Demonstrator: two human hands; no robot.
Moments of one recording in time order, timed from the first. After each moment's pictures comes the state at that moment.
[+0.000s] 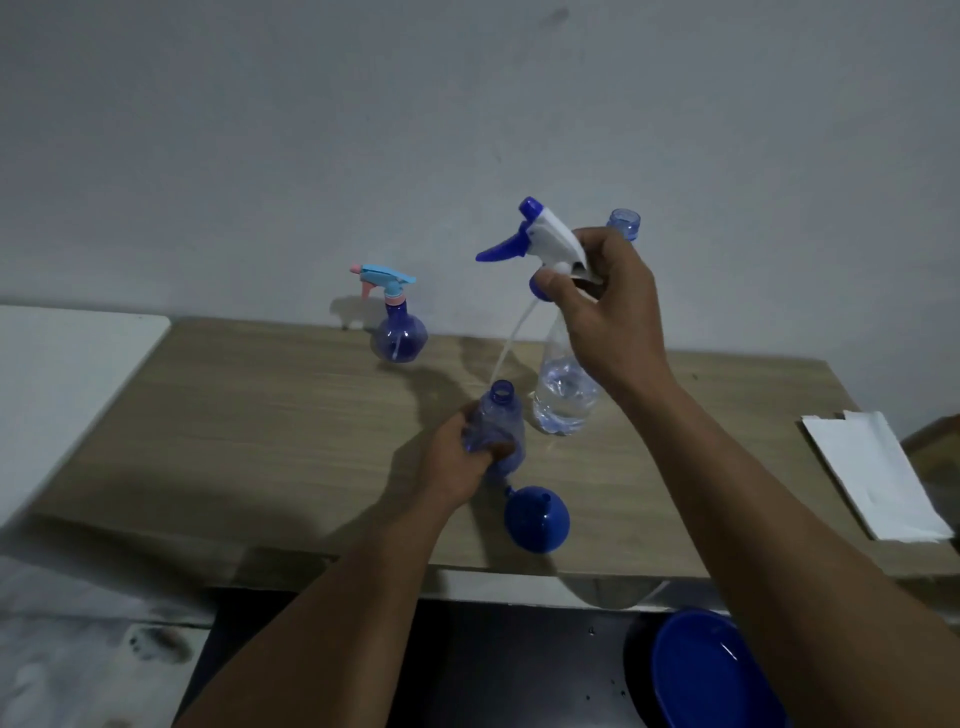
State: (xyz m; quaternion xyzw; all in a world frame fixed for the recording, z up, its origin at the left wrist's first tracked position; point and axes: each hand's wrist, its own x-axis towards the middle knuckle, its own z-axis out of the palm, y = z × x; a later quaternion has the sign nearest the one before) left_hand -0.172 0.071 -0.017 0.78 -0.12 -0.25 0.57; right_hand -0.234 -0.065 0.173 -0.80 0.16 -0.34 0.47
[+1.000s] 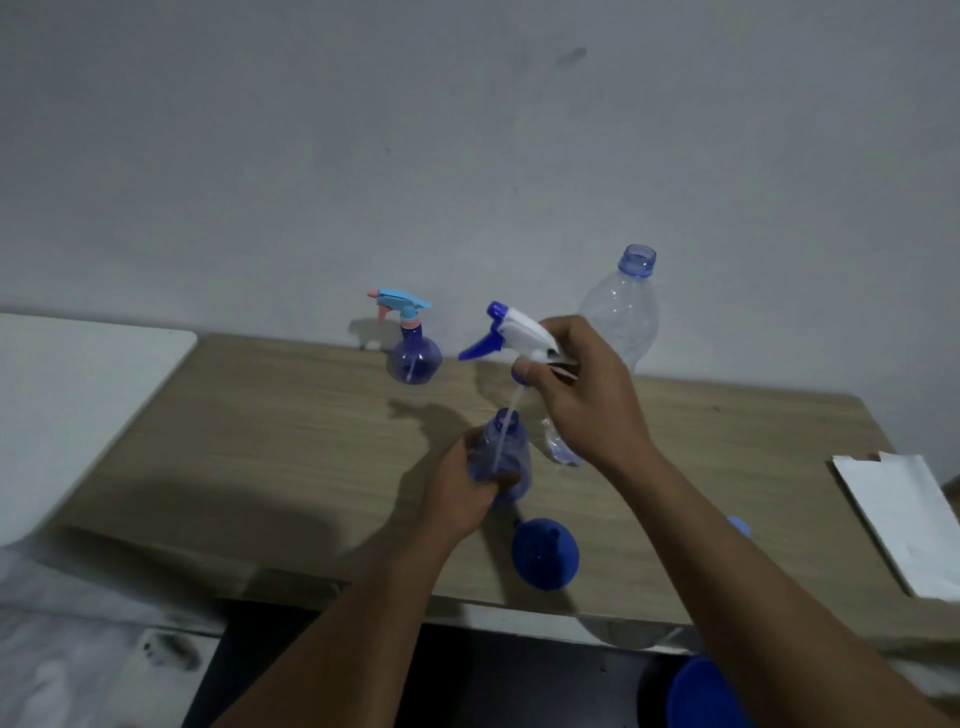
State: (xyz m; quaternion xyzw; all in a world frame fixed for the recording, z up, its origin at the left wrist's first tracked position) left_hand -0.170 0.069 -0.018 0.78 -0.12 -0.23 0.57; right_hand -0.236 -0.058 0.135 -0.83 0.14 -0.25 0.48
